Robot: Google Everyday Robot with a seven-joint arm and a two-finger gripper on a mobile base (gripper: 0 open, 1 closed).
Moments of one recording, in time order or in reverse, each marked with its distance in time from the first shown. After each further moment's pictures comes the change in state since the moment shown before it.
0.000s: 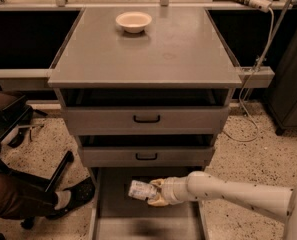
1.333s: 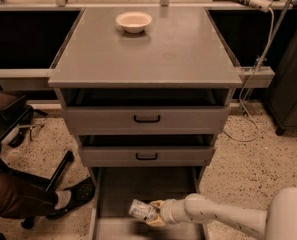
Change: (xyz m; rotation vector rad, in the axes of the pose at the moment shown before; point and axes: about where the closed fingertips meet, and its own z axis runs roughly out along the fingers) arm 0.083 0.066 0.090 -0.061 -0.051 0.186
